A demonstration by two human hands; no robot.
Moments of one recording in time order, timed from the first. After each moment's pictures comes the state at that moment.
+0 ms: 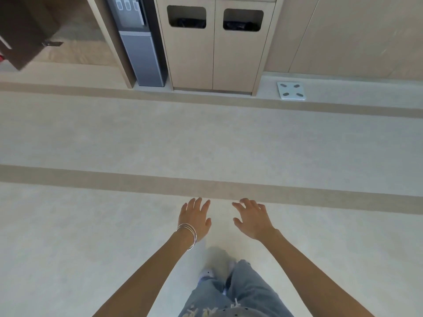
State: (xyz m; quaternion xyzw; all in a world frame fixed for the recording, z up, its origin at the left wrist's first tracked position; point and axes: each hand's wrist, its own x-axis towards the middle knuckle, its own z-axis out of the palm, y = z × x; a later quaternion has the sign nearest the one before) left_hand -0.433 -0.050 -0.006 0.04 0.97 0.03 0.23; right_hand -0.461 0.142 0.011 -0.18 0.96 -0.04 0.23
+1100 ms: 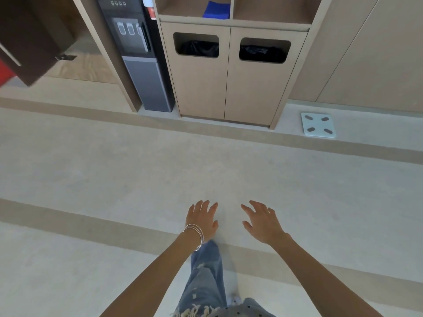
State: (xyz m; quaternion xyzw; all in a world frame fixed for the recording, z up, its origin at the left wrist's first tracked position) left_hand -0.892 -0.059 -0.006 0.00 0.97 0.05 0.24; right_hand -0.937 0.138 -0.009 -0.22 0.94 -0.03 0.25
